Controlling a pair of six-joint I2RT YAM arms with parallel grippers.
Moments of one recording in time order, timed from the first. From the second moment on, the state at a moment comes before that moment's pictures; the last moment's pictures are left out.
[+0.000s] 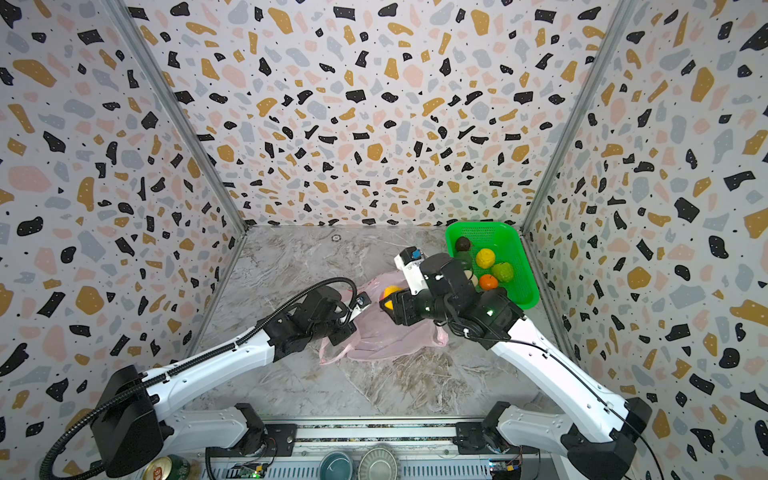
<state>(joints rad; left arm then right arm) -0.77 1.26 0.86 -0.38 -0.08 0.35 0.77 1.14 1.36 -0.81 -0.18 0.38</state>
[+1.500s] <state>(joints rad) -0.75 1.37 0.97 -0.40 -0.20 0.27 -0.08 1.87 1.39 -0.27 -0.13 0.19</state>
